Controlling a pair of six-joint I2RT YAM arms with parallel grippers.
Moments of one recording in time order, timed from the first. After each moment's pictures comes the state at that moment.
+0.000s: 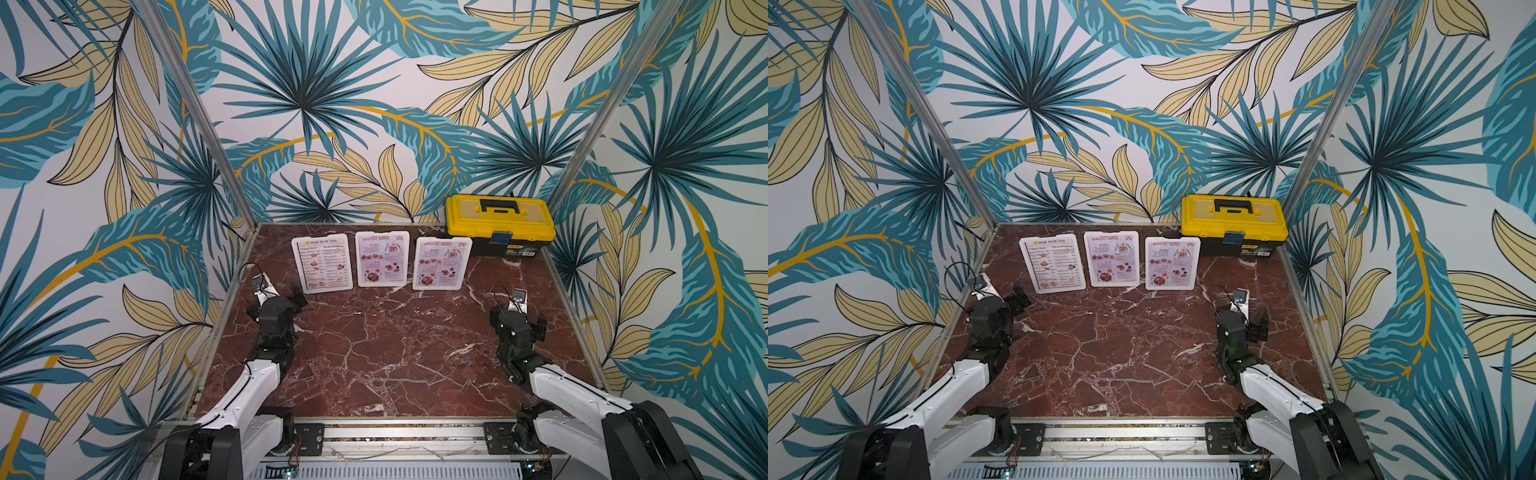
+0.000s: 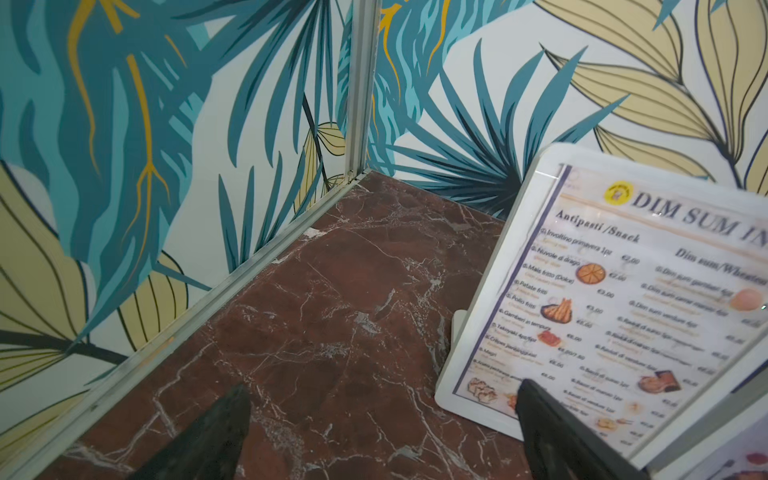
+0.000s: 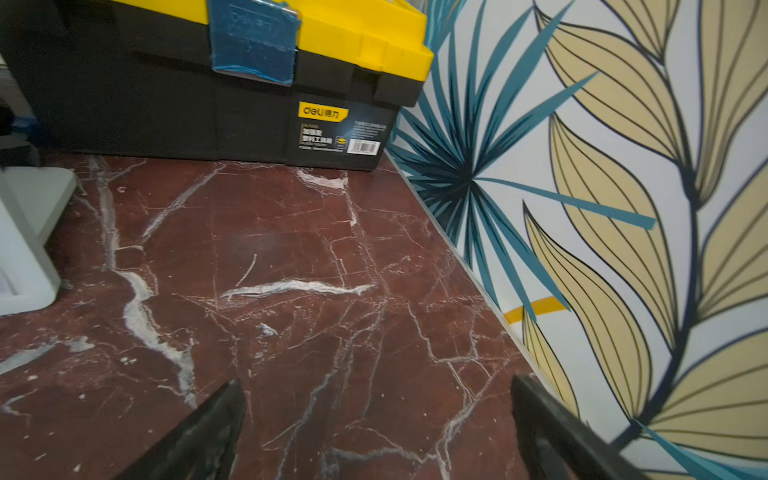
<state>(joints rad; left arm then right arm) -0.02 1.06 0.36 0.43 -0.43 -0.27 0.26 1.11 0.25 0.45 0.80 -0.02</state>
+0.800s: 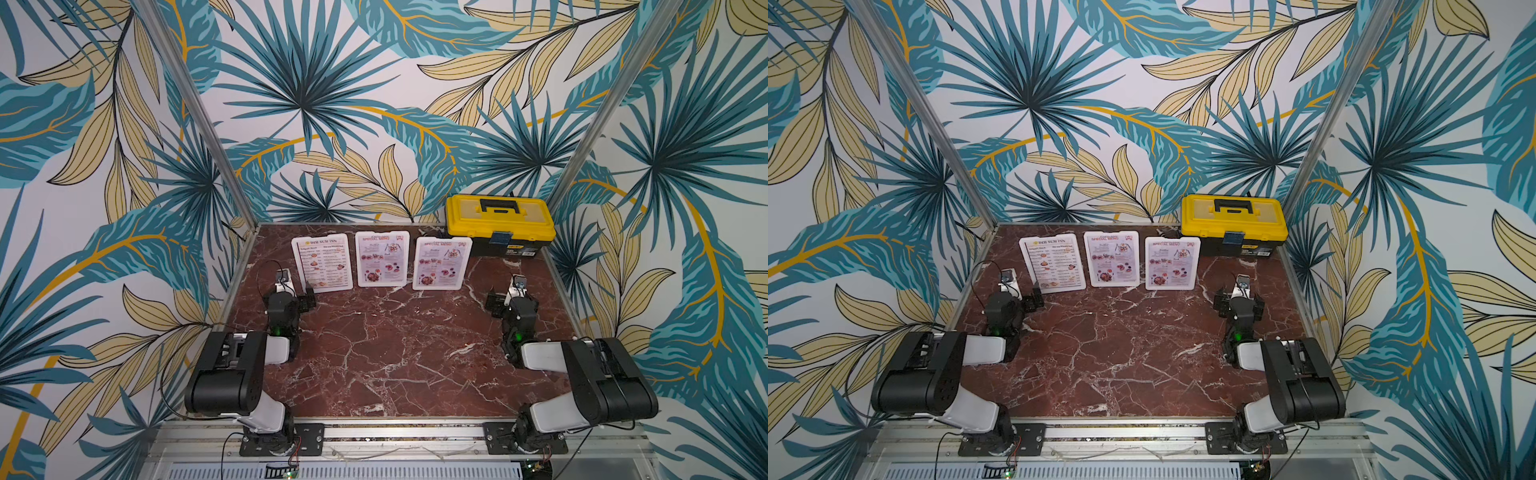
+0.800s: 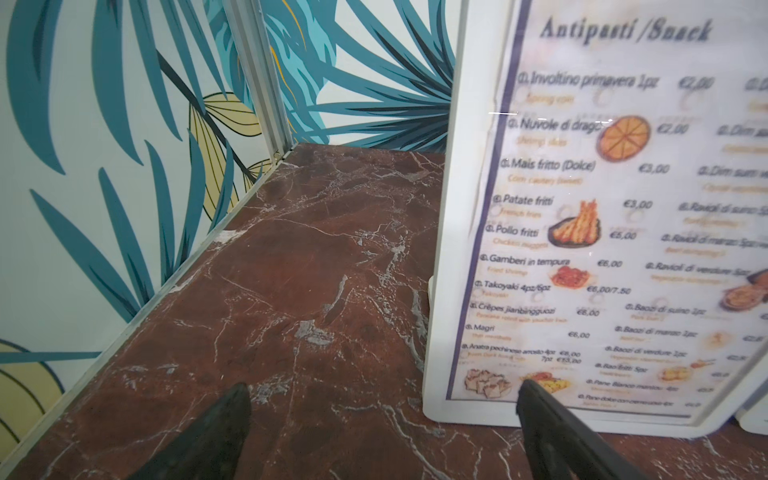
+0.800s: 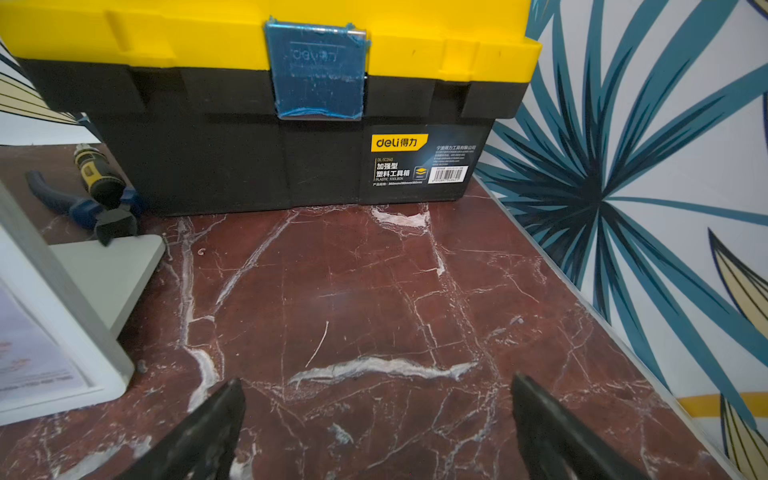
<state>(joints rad) 0.03 1.54 0.37 0.89 -0.17 -0.07 0.04 1.49 0.34 0.85 0.39 0.02</state>
